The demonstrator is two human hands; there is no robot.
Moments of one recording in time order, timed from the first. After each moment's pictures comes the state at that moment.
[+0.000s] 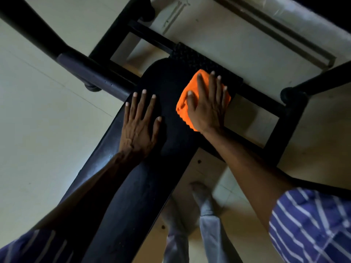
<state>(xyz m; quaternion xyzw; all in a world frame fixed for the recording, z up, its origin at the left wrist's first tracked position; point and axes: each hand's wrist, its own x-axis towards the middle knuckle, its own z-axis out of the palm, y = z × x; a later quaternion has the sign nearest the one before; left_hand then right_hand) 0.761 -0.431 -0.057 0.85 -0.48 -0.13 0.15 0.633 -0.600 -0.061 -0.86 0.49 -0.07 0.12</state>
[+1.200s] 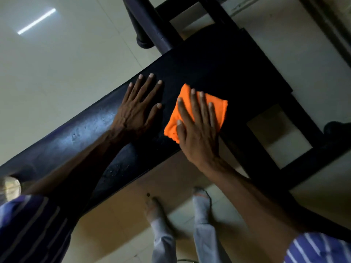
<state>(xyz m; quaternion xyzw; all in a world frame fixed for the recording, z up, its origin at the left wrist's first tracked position) 0.719 -0.310 -0.069 0.90 -0.40 -0.10 0.12 0.561 -0.470 -0.076 -0.98 0.15 -0.08 0.12</state>
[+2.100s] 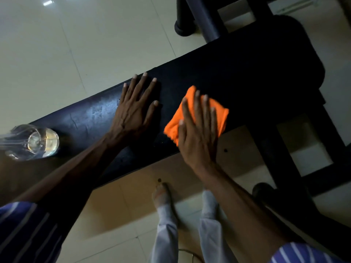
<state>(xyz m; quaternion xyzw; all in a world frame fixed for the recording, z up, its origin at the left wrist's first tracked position) 0.684 -0.169 -0.059 0.95 -0.26 -0.09 0.16 0.558 -0.342 -0.078 -0.98 0.13 -0.08 0.14</state>
